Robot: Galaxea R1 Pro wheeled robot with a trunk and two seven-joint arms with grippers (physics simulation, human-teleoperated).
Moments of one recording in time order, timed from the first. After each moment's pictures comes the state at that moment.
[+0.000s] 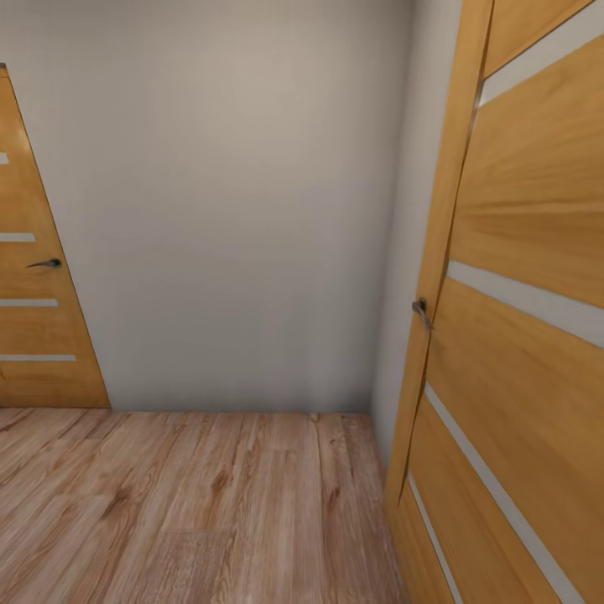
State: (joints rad) left arm -0.08 -0.07 0.18 0.05 -0.01 -0.83 0.01; right arm 0.14 -0.02 -0.05 -0.31 0.40 -0.79 -0.03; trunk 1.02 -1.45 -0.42
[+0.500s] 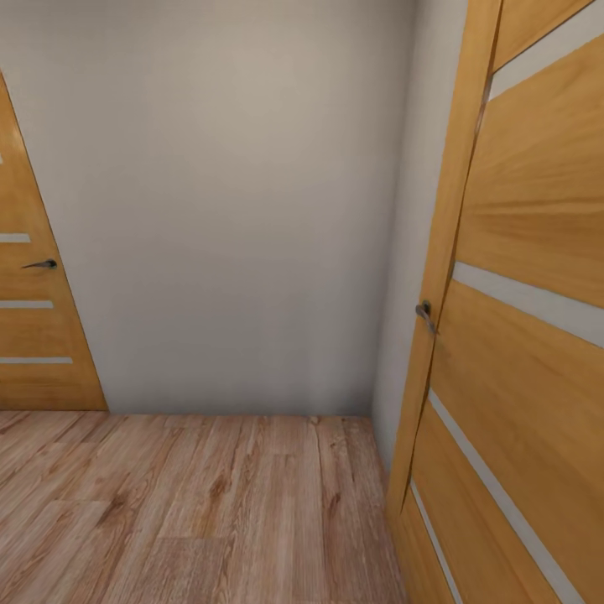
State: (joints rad) left arm -0.08 -0.07 0.18 0.05 -0.01 -0.83 0.01; right arm 0.14 -0.02 -0.05 -0.31 0.40 -0.79 -0.03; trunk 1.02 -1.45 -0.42
